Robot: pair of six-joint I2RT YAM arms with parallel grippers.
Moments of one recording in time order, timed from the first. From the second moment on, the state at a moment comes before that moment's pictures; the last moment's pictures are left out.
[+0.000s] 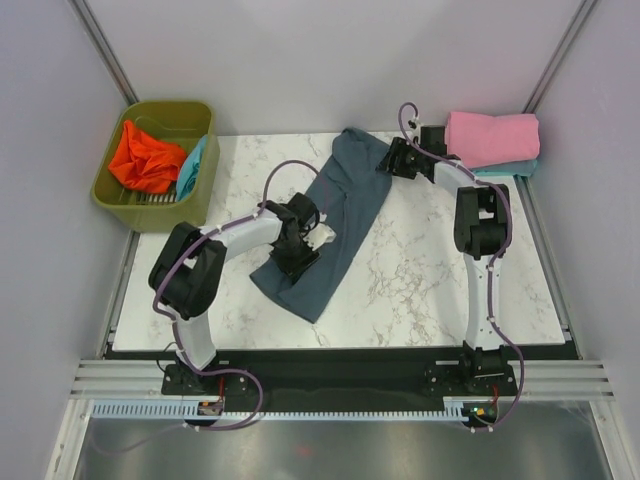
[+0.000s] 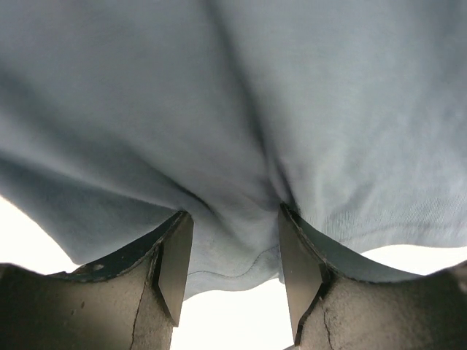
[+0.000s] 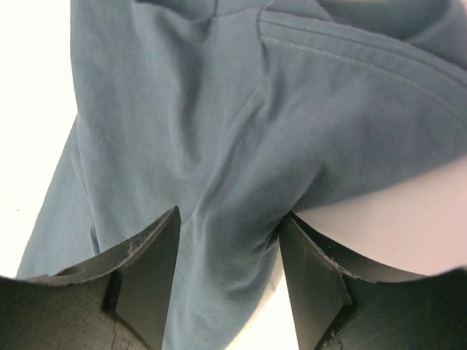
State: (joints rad) left arm -0.56 1.86 1.24 -0.80 0.11 0.34; right arm 0.09 2.45 1.92 -0.15 -0.45 0.36
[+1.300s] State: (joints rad) left arm -0.97 1.93 1.39 -0.91 0.07 0.33; right arm 0.14 2.53 2.02 -0.06 -0.45 0.42
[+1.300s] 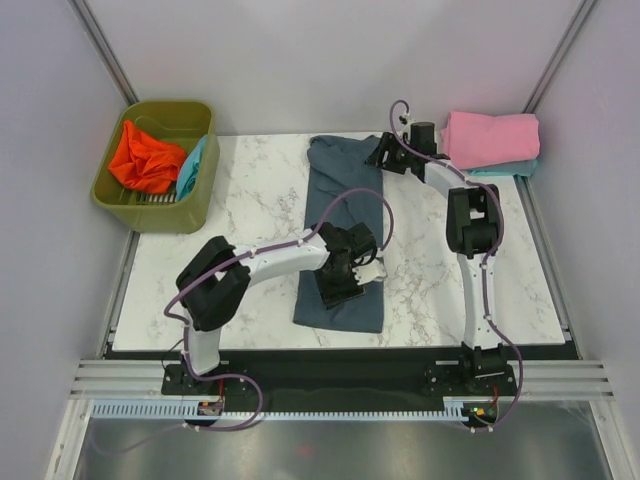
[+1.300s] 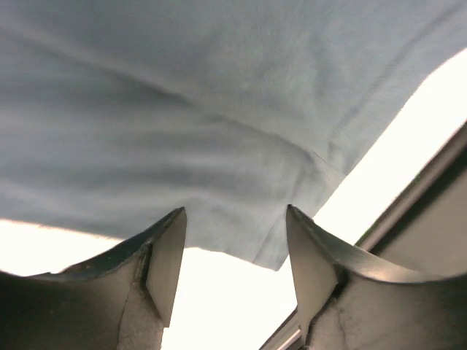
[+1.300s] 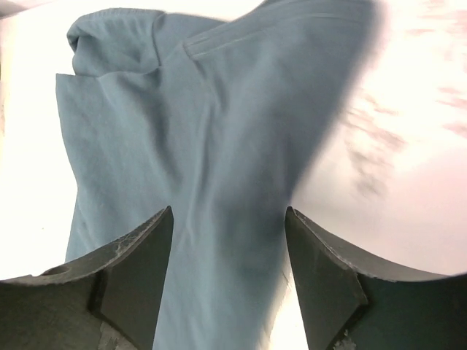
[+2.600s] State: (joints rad) left arm -0.38 1.51 0.70 -0.47 0.63 -0.54; right arm 0.24 1.40 0.48 -0.29 -0.76 0.68
